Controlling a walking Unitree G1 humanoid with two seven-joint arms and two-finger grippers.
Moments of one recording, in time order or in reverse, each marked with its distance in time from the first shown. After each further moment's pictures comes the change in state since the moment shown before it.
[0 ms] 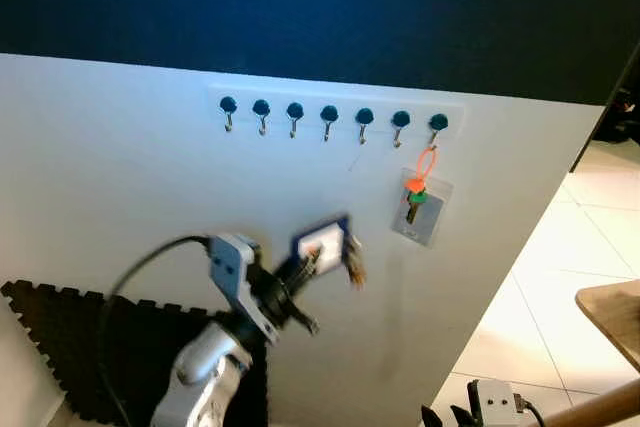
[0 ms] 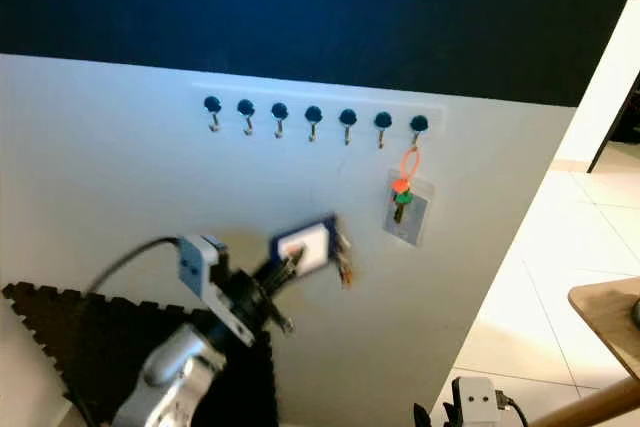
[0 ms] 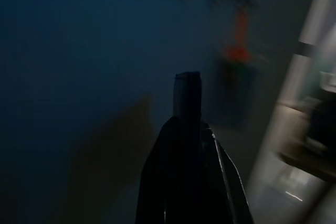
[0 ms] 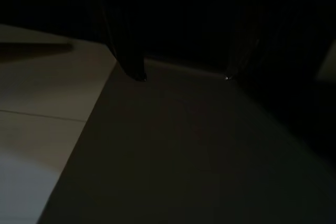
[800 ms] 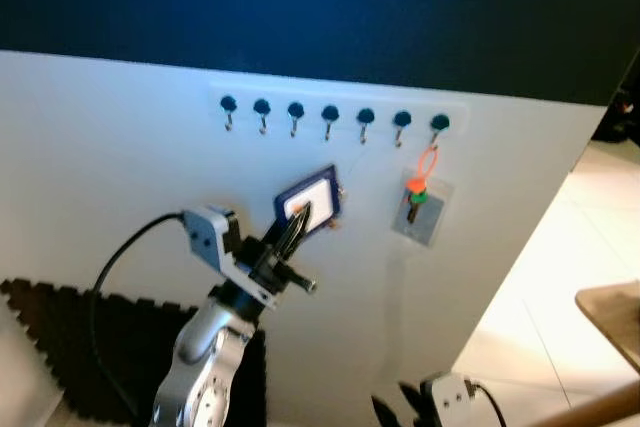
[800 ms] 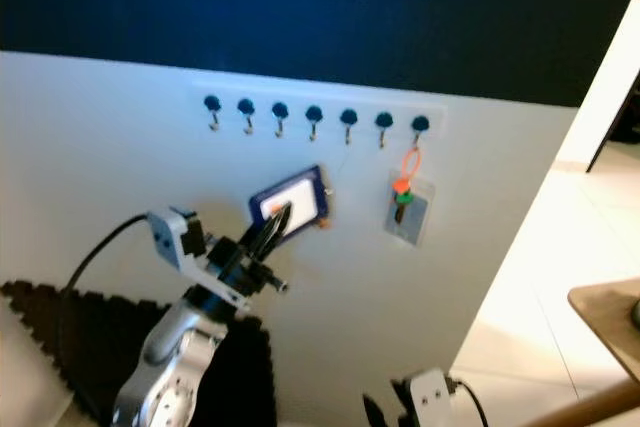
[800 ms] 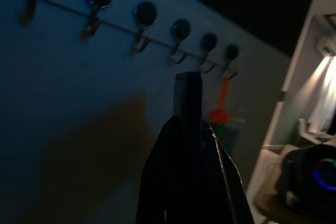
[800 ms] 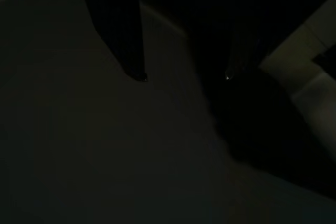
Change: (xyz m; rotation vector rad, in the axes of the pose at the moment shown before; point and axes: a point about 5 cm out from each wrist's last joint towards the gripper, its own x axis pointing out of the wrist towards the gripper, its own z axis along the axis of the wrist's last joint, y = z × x) left arm 0.016 -0.015 0.020 -0.189 -0.101 -0.092; right arm -0.001 0.054 0.032 -0.159 -0.277 0.376
